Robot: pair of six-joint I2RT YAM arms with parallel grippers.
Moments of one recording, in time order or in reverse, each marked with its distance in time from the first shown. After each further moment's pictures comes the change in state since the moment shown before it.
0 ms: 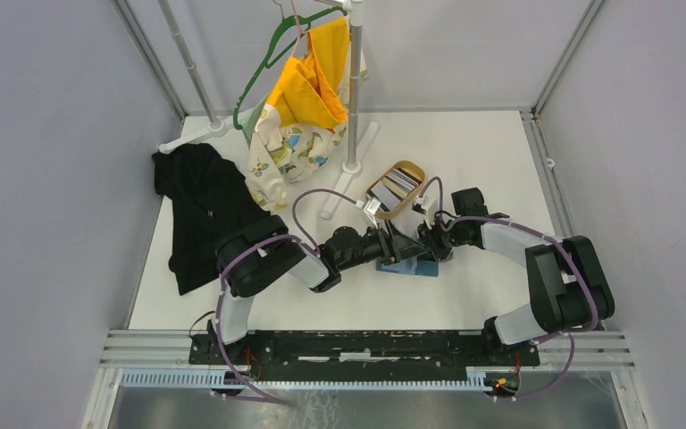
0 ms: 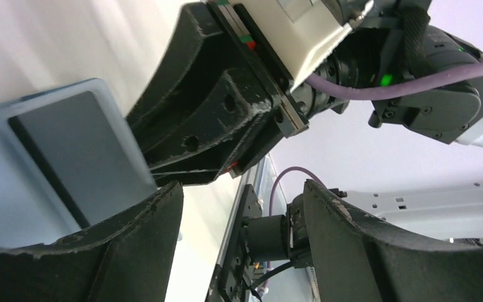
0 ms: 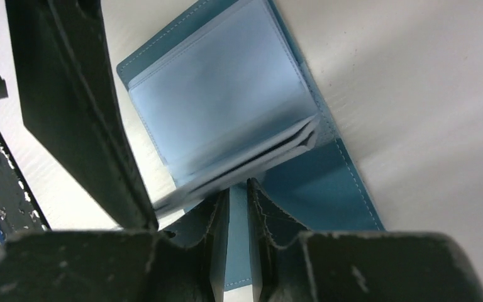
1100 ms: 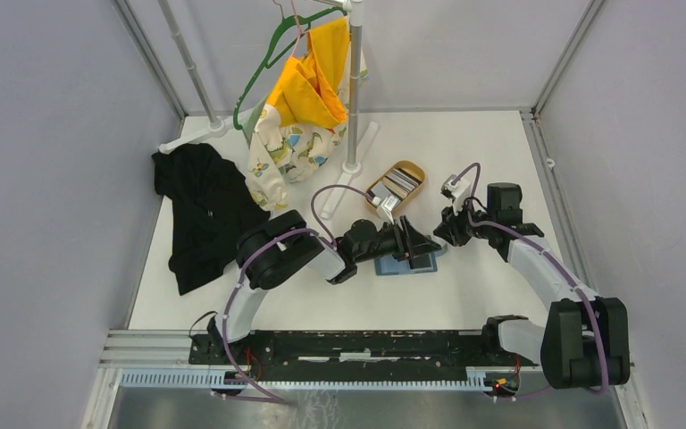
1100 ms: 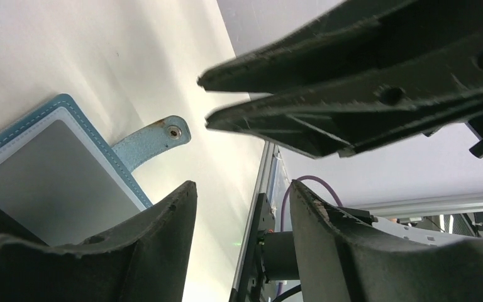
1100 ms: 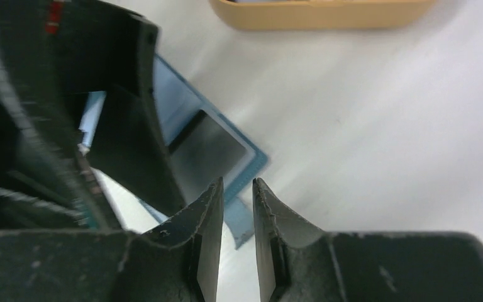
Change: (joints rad) left arm -0.006 0.150 0.193 -0.072 0.063 0.000; right arm -0.160 -0.292 -0.033 0.039 0.065 0.001
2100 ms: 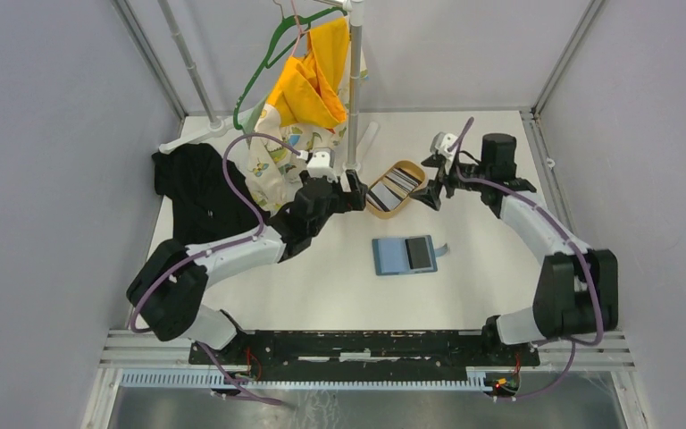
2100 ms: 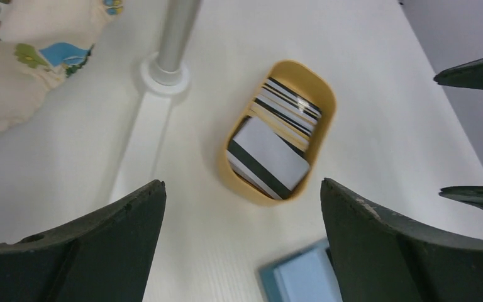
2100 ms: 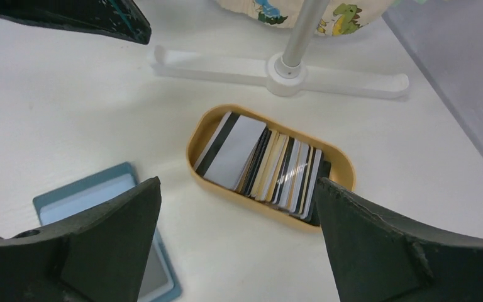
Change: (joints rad) left arm 0.177 -0.704 -0.085 -0.850 -0.669 0.697; right arm 0.024 0.175 0.304 0.140 -0.326 -0.210
